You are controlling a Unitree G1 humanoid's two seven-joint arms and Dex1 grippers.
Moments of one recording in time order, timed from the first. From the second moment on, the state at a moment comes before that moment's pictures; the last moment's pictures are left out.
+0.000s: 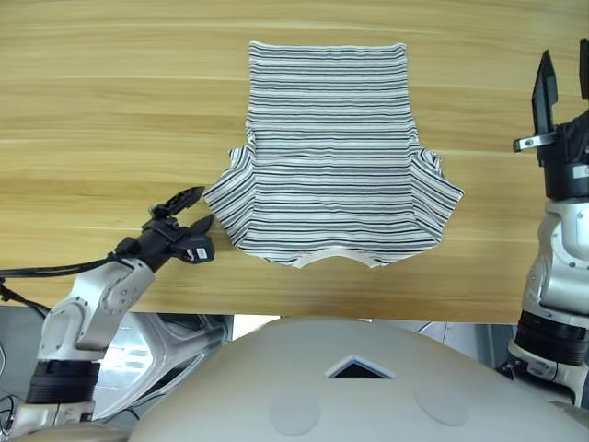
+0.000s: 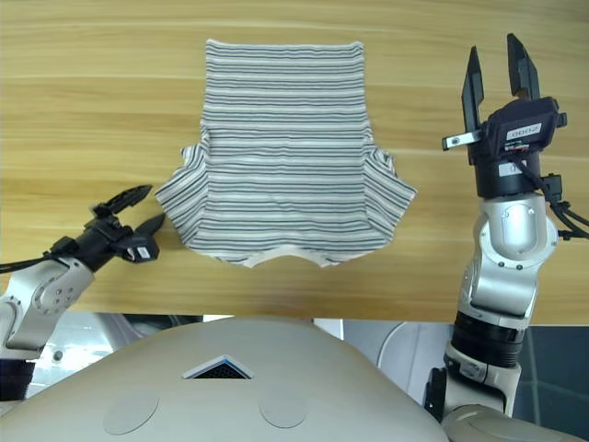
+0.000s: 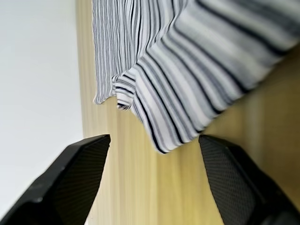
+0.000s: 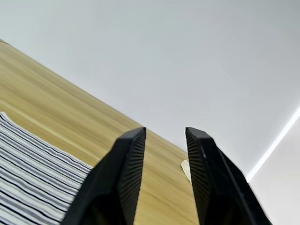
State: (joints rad) left arm 0.44 0.71 0.01 -0.17 0.80 -0.45 -0.31; right arm 0.22 -0.43 -0.31 -0.38 0.04 -0.17 0.27
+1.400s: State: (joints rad) left arm 0.31 0.67 -0.11 -0.11 0.74 -0.28 -0.16; right arm 0.27 -0.37 -0.31 -0.36 0.05 -0.23 0.26
